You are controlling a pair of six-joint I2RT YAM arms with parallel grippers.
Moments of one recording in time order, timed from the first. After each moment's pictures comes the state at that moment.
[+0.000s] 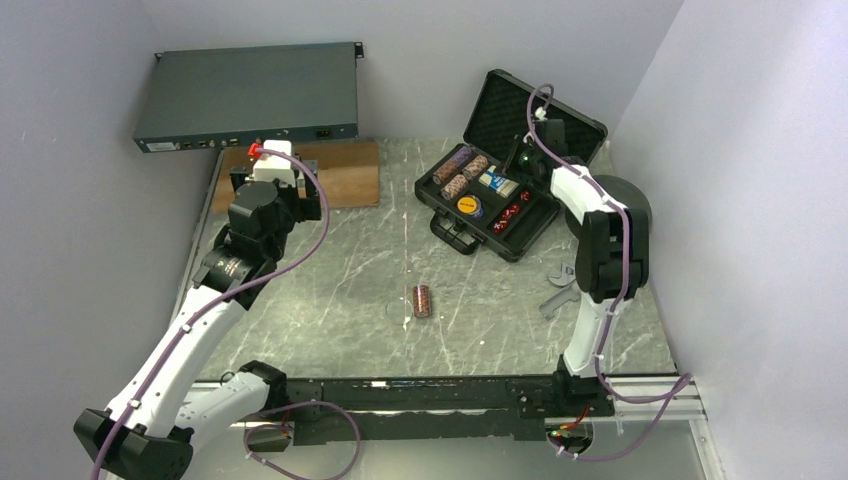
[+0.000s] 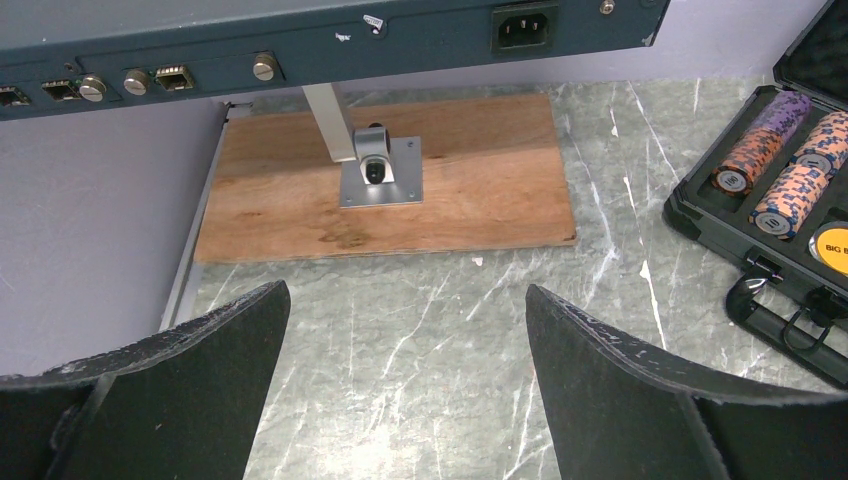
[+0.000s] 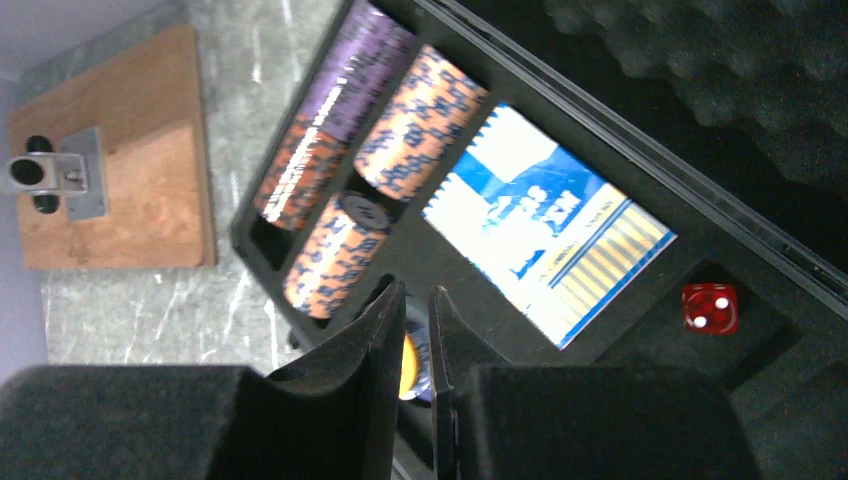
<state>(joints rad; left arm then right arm) -0.40 0.94 1.02 -0.27 -0.44 -0.02 0.08 1.99 1.53 -0.22 -0.28 0.49</state>
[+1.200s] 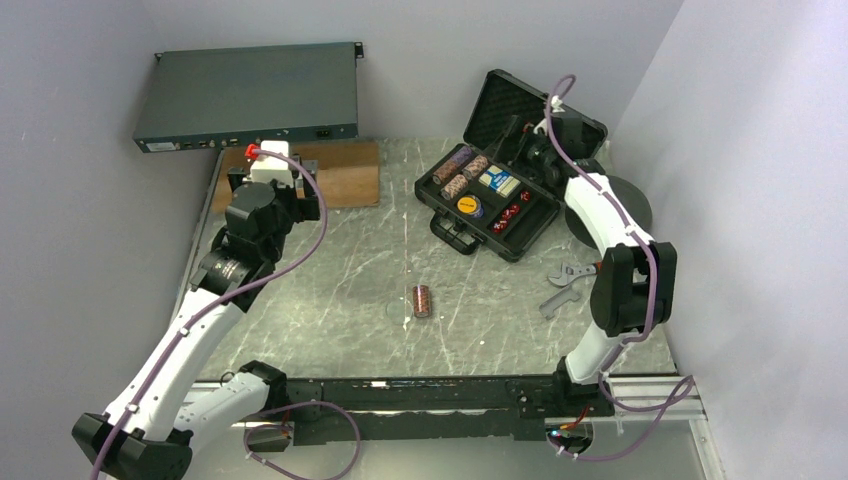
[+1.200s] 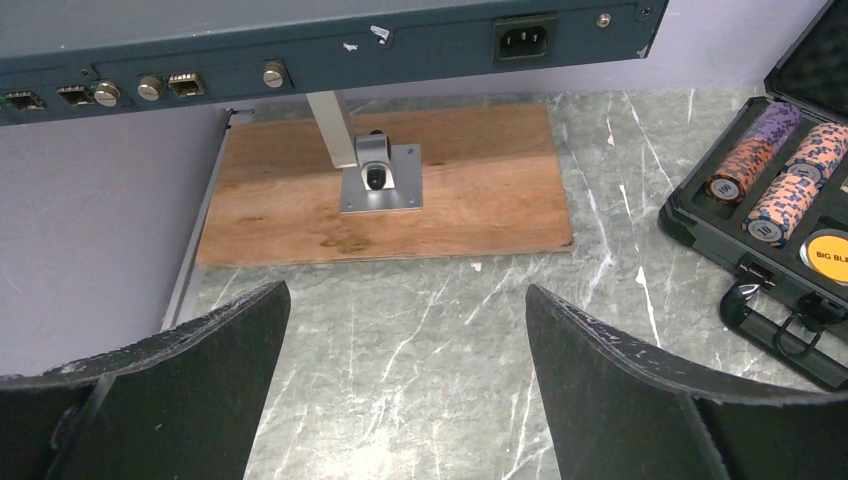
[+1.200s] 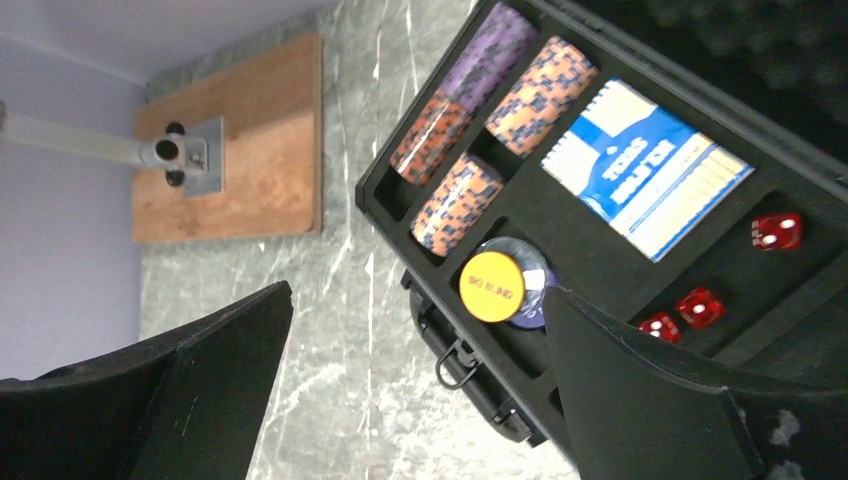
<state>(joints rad) -0.40 0.92 1.02 -0.27 -0.44 -0.02 0.14 1.70 1.46 -0.29 -0.27 0.54</state>
